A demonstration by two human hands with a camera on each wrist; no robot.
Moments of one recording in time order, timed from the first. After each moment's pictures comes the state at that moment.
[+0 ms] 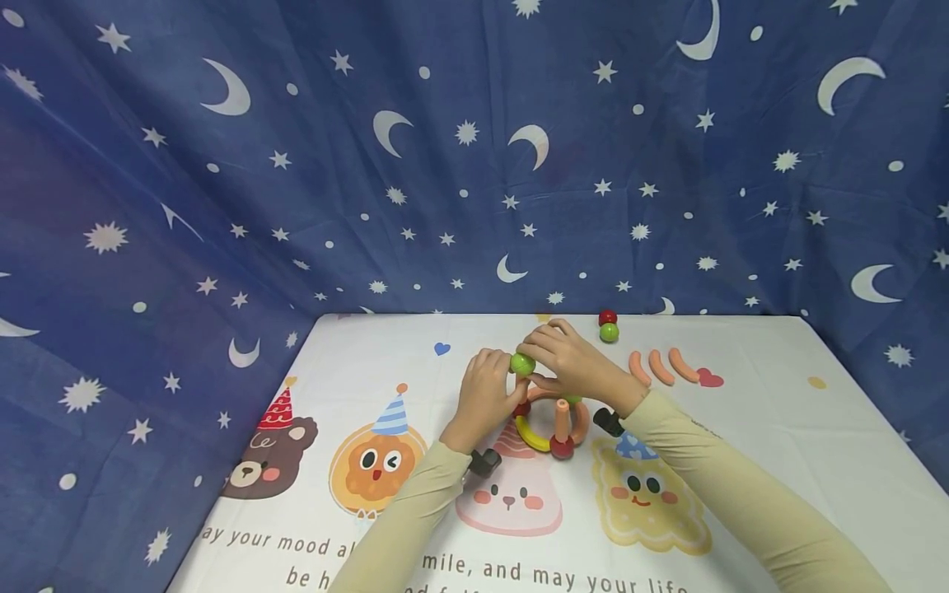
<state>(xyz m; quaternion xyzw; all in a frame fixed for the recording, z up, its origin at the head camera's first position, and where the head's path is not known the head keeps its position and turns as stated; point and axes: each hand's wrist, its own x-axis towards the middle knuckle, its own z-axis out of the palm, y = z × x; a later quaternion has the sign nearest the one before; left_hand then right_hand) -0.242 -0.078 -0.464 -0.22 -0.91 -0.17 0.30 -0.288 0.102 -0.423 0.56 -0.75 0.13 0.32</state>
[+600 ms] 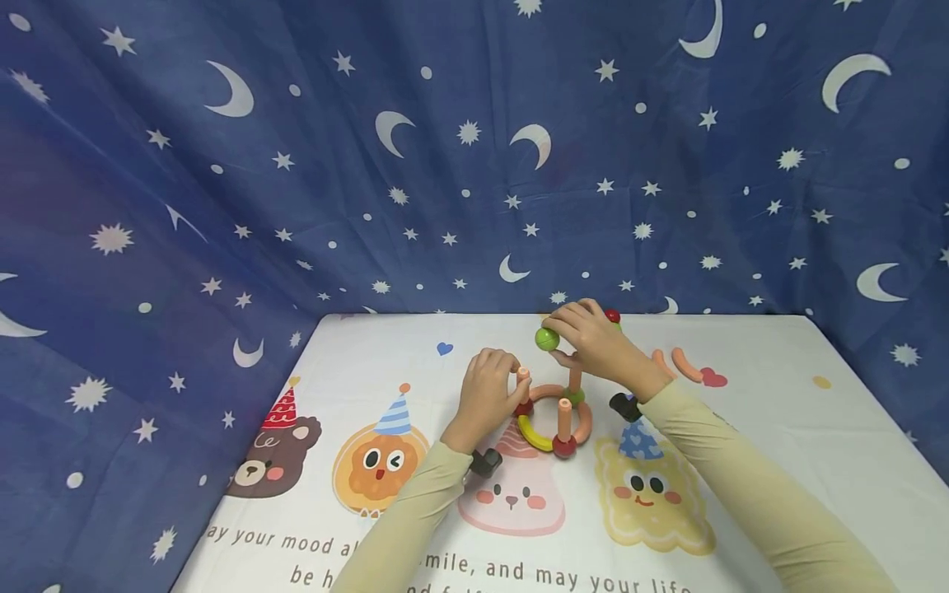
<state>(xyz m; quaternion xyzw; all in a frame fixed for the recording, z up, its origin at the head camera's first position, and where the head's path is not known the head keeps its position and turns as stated) -0.239 -0.079 -0.461 -0.22 -0.92 -0.17 0.27 -0.298 0.126 -0.409 0.48 -0.80 0.11 0.34</state>
